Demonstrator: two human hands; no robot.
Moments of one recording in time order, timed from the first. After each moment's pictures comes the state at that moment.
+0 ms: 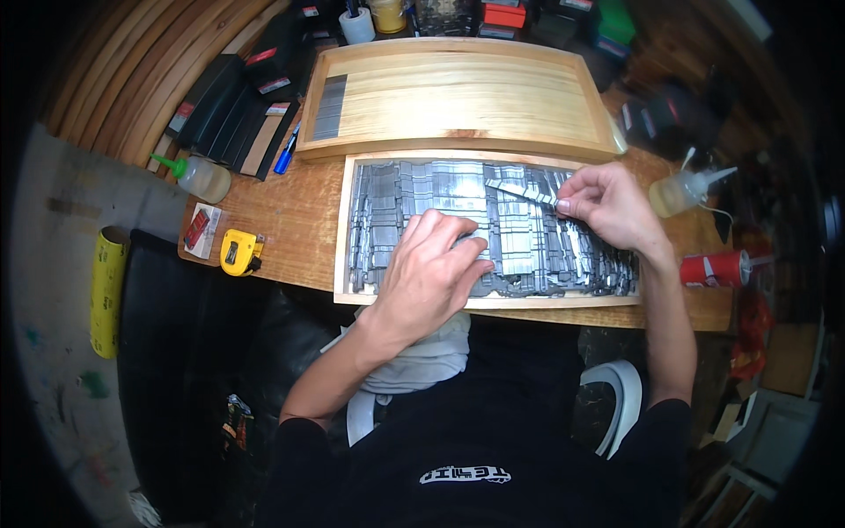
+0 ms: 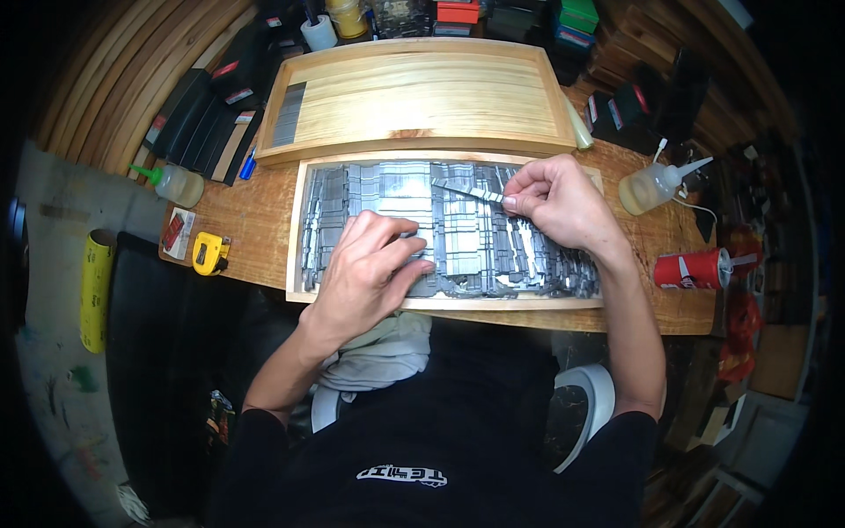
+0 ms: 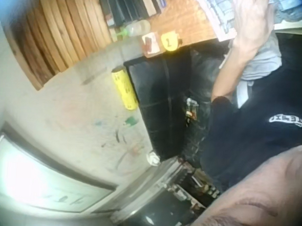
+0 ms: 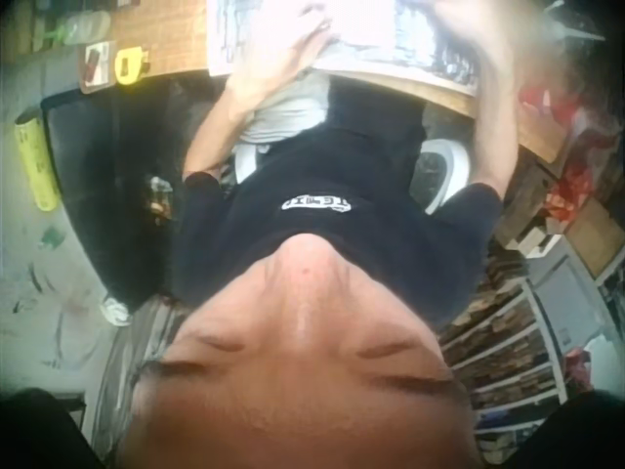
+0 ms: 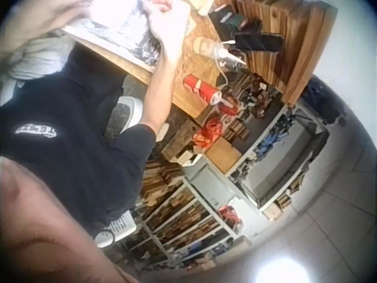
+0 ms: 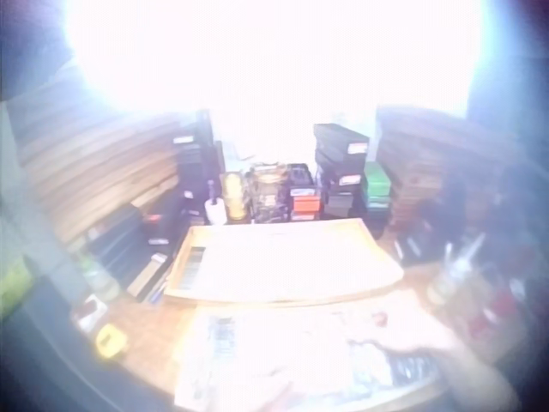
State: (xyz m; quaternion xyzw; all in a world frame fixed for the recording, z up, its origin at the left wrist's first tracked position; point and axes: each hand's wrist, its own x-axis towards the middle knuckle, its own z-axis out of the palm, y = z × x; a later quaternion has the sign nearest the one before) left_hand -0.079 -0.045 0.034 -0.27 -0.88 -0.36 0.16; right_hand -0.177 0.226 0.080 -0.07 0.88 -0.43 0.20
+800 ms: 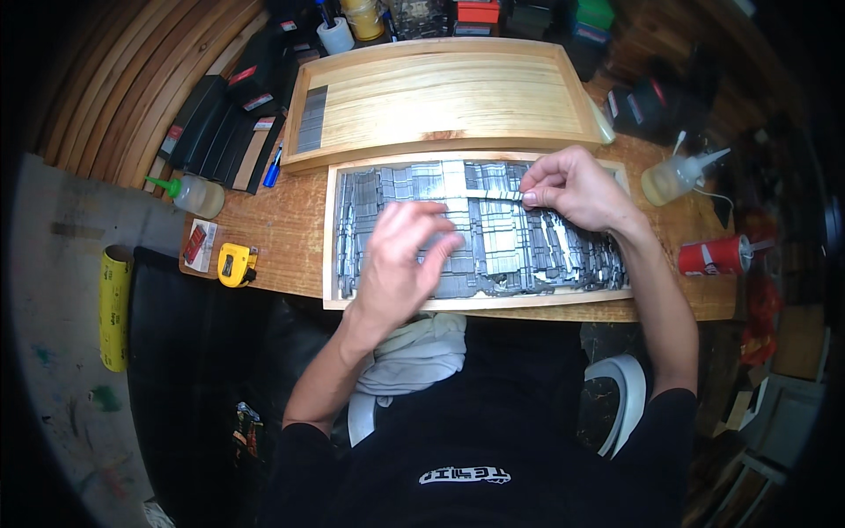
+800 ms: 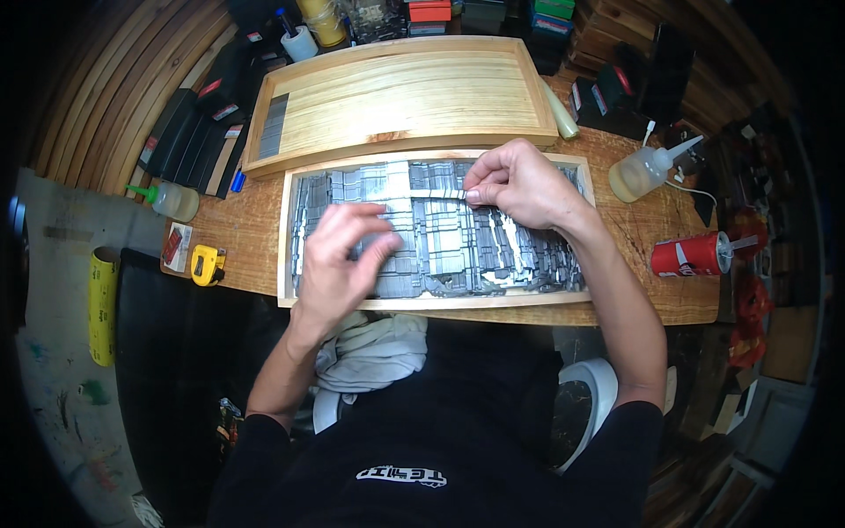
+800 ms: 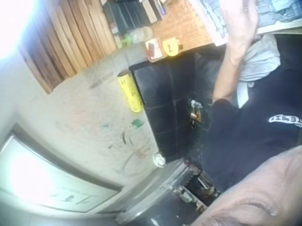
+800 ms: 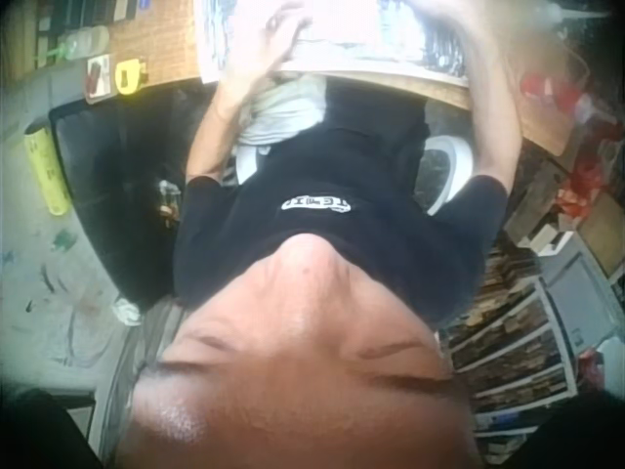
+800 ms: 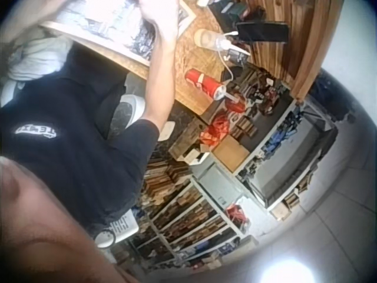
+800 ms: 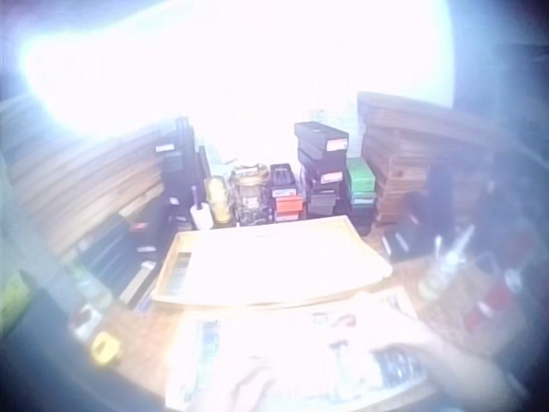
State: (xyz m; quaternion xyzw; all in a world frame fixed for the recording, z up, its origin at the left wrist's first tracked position) left_hand -0.096 -0.050 0.024 -0.24 -0.87 -0.39 0.19; right_hand -0.195 0.219 0.069 -0.12 0.84 -0.46 0.26
